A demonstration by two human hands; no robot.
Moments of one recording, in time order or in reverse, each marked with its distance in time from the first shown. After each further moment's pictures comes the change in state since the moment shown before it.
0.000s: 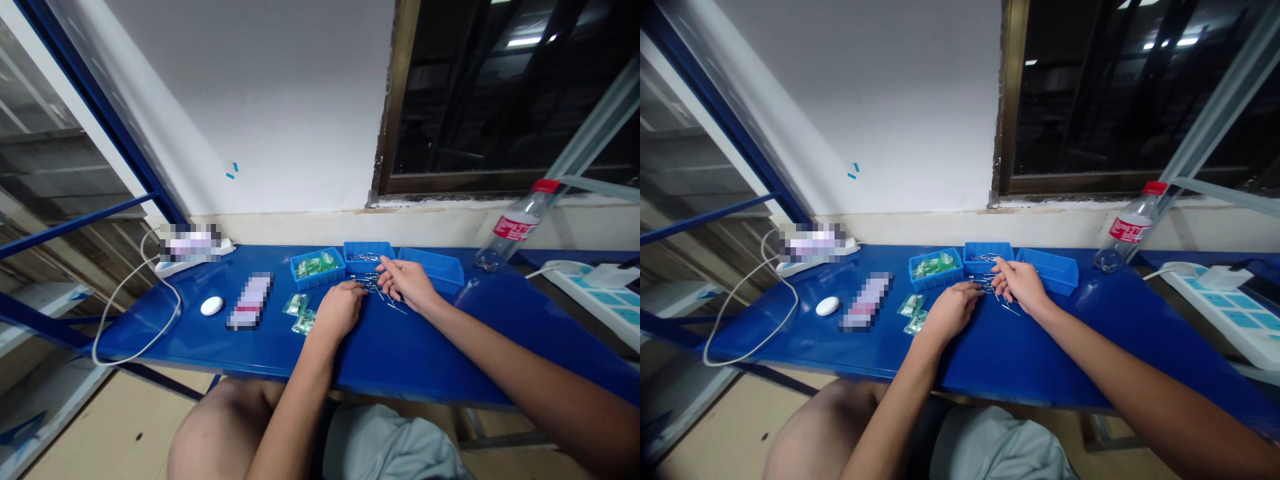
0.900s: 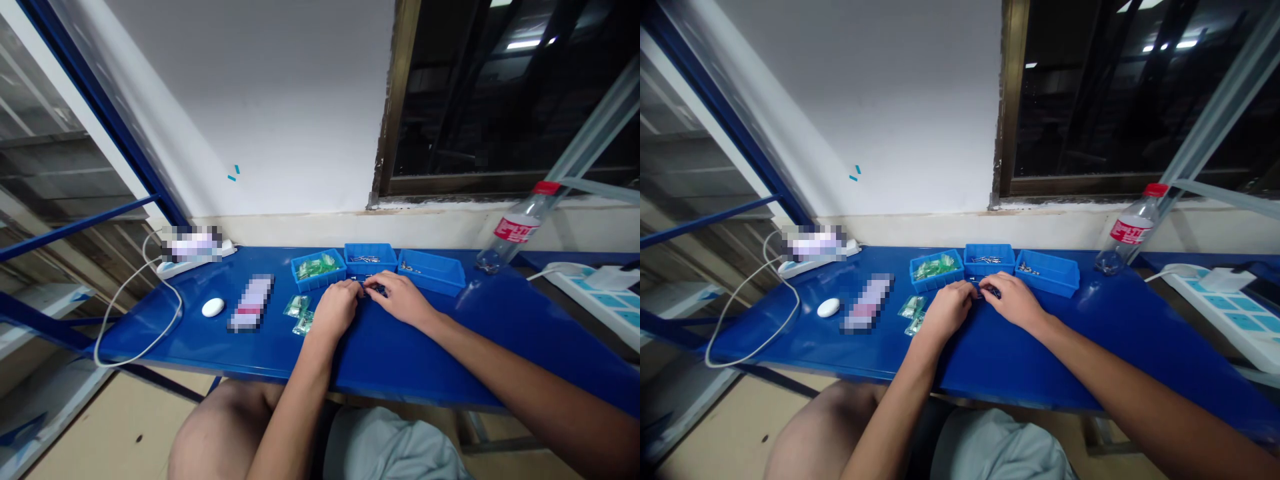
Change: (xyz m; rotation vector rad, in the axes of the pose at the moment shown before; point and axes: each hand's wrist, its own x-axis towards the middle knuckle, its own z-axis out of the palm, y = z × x) left_hand 0.002 -0.001 -0.010 0.128 -0.020 -0.047; right_hand -0.015 0.008 0.000 -0.828 -0.225 -0.680
